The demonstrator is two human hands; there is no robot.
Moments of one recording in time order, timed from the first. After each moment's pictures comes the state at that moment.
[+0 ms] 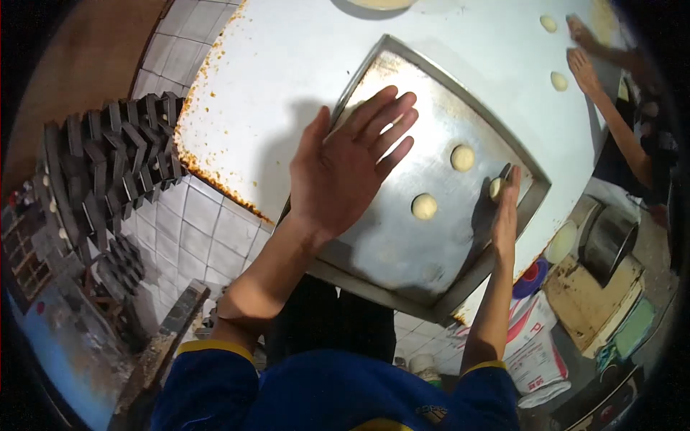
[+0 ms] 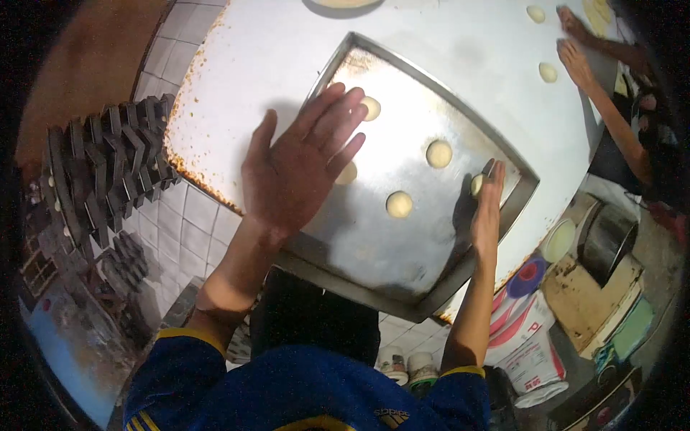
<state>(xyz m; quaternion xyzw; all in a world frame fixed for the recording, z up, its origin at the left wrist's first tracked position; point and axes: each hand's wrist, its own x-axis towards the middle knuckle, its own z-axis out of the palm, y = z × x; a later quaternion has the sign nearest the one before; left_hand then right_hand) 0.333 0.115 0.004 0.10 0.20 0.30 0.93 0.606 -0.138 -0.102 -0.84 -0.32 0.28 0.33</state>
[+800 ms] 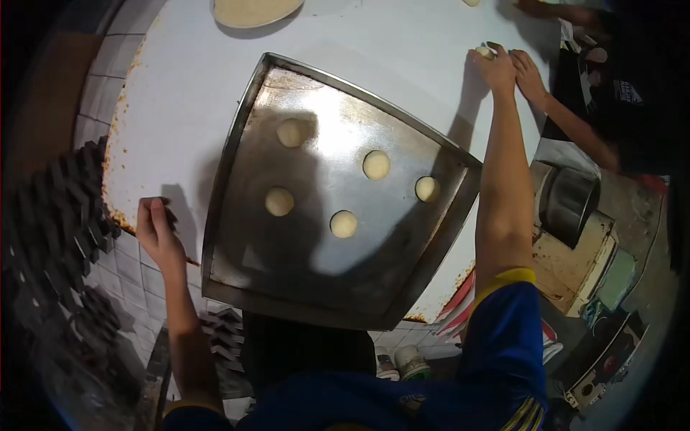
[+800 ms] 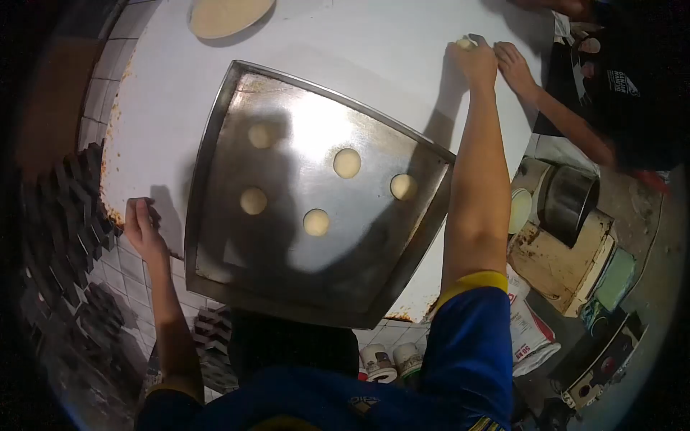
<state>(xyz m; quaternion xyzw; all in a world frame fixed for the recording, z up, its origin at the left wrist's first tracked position) 0.194 0.137 -0.089 0.61 0.61 0.31 0.40 0.922 0.061 -0.170 -0.92 -0.32 0.08 0.21</state>
